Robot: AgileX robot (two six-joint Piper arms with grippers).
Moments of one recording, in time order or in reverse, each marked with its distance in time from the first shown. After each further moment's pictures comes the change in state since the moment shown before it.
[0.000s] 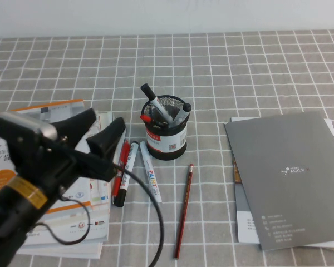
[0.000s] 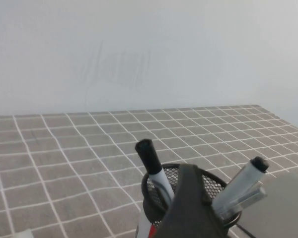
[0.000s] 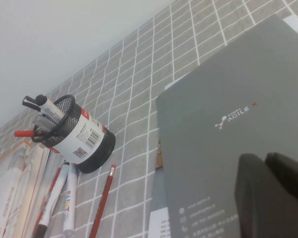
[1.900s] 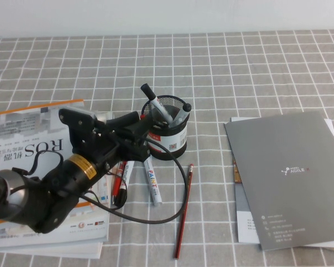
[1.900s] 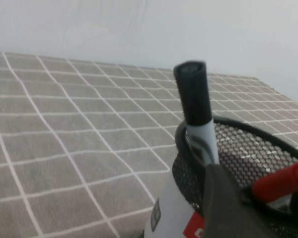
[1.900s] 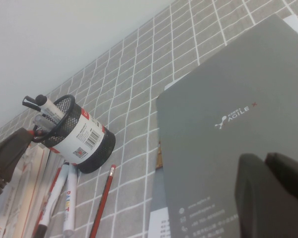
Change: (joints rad) right arm 0.000 0.000 0.000 0.000 0.000 0.000; left arm 0.000 0.553 -0.301 0.063 -0.202 -0.071
